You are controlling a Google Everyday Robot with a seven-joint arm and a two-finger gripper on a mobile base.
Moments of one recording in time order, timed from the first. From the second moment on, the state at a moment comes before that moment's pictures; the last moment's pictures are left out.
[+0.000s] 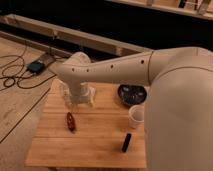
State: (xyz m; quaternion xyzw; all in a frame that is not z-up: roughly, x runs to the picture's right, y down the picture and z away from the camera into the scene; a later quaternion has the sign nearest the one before) arm -0.109 0.103 0.703 -0.26 0.23 0.64 0.68
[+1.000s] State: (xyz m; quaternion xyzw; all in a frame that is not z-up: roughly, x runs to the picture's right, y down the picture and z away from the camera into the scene) arm -0.101 0.102 0.701 -0.26 0.23 0.64 0.68
